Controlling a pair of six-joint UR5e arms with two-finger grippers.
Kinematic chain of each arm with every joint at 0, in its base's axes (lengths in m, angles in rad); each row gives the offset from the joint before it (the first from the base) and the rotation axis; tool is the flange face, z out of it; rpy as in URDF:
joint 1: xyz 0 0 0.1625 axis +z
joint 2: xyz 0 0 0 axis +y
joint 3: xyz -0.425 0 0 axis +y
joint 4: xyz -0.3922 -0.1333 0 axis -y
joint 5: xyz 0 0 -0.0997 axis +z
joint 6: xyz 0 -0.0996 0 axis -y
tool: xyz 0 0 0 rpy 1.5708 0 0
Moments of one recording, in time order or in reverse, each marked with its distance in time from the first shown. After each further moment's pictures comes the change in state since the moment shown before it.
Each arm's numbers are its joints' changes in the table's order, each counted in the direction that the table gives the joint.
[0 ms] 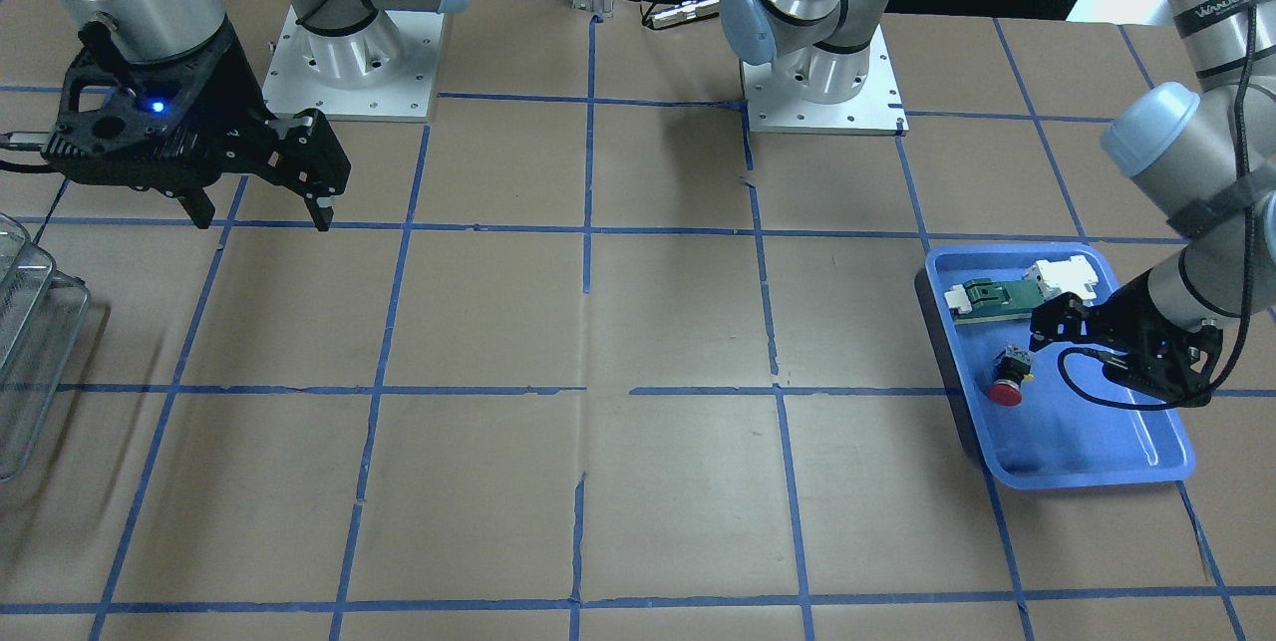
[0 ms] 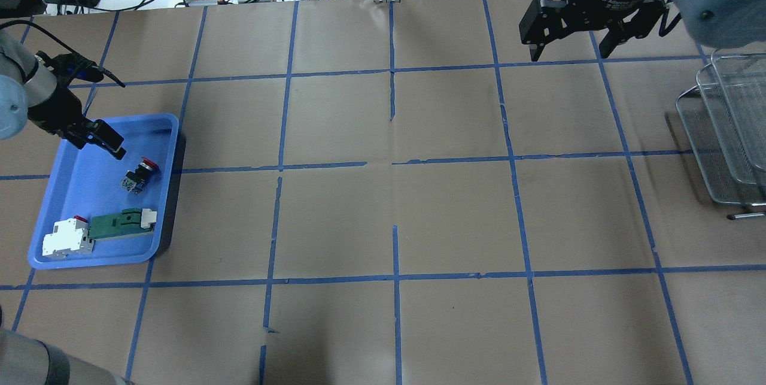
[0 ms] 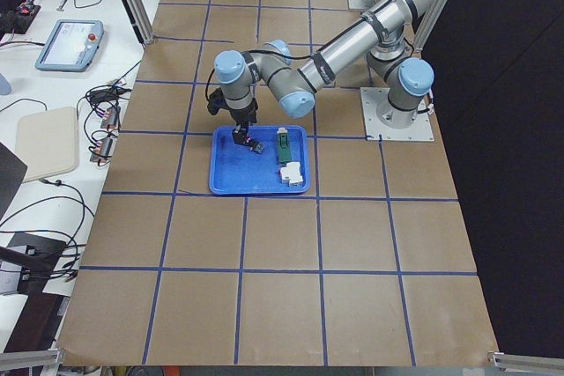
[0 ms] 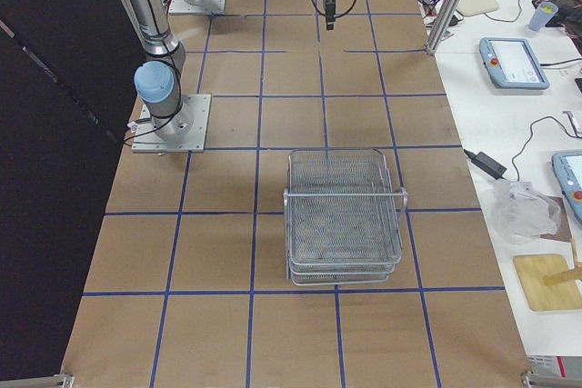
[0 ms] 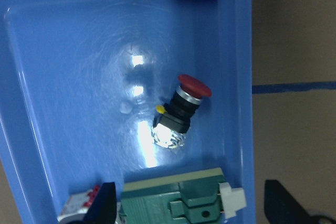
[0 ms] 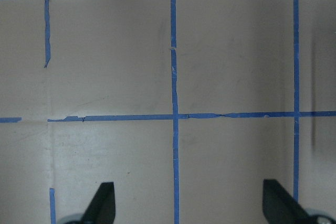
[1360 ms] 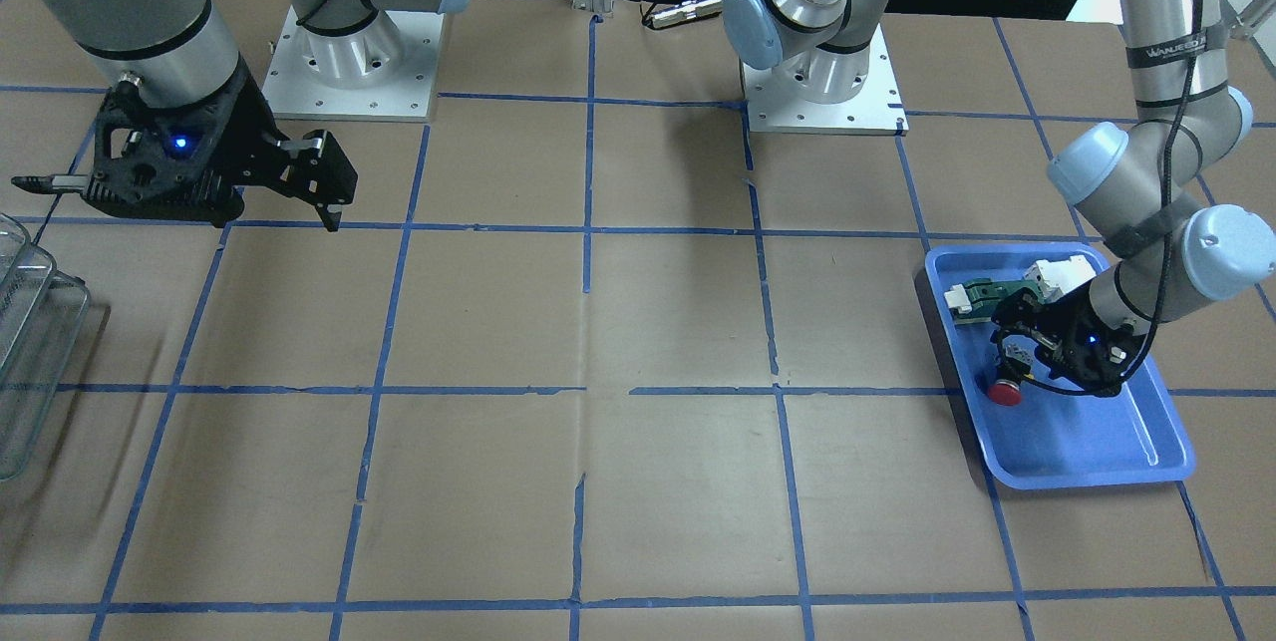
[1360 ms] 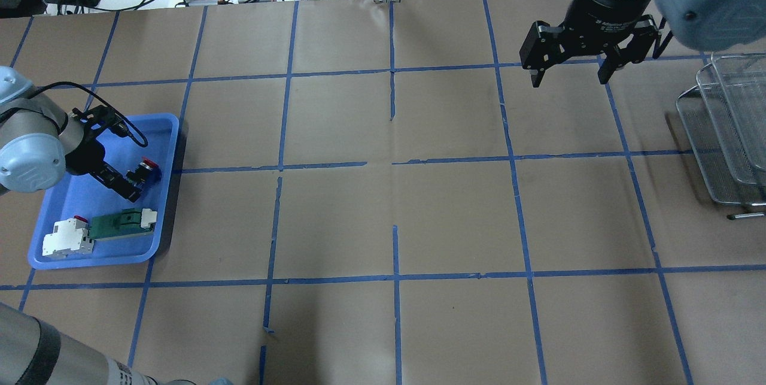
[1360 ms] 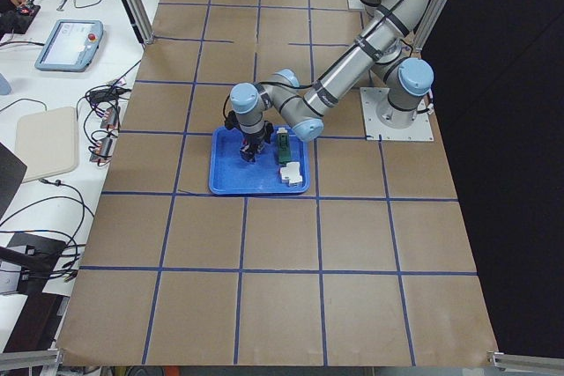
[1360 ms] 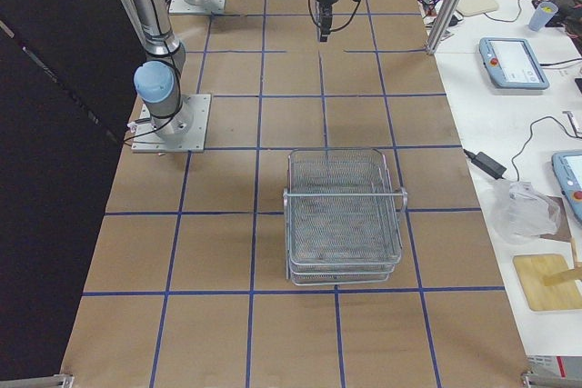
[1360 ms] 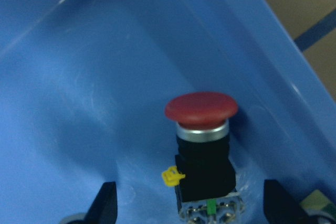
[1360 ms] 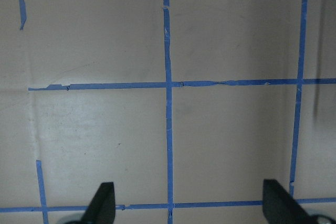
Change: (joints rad) left arm 0.062 0.041 0.181 0.174 0.021 0.216; right arm -0.004 0.000 -0.019 0.104 0.016 -0.008
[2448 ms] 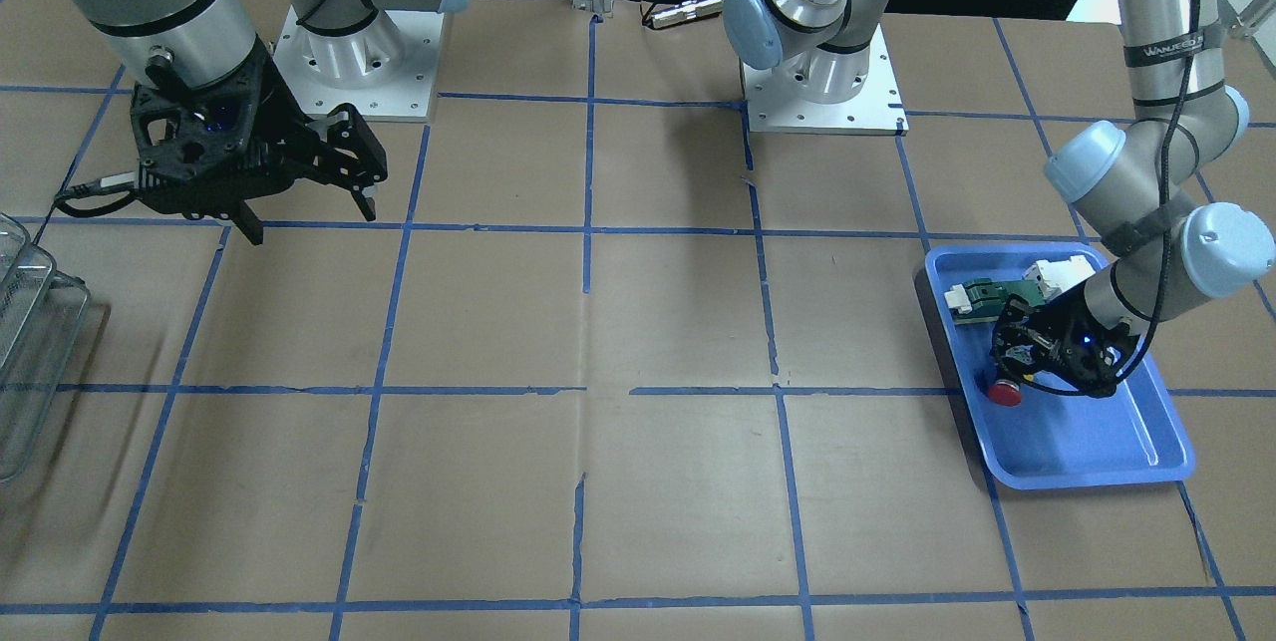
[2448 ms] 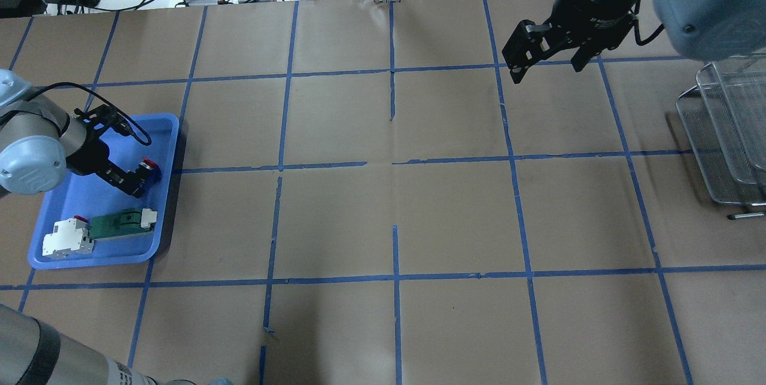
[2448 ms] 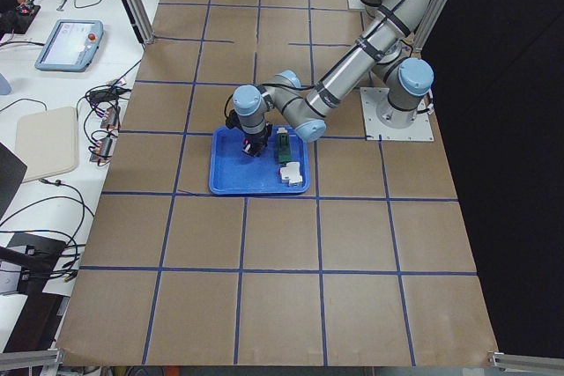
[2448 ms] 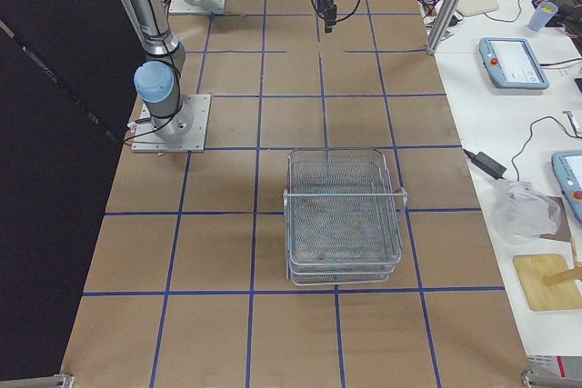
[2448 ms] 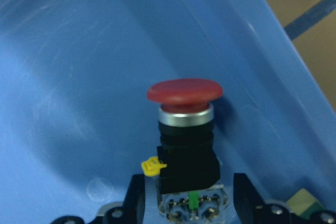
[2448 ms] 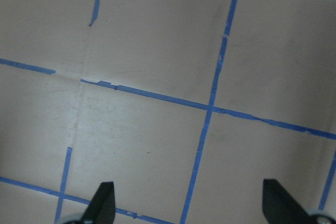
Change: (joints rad) left arm -0.003 -0.003 0.003 0.001 0.045 0.003; right arm 0.008 0.010 -0.024 -0.080 -0.148 -0.244
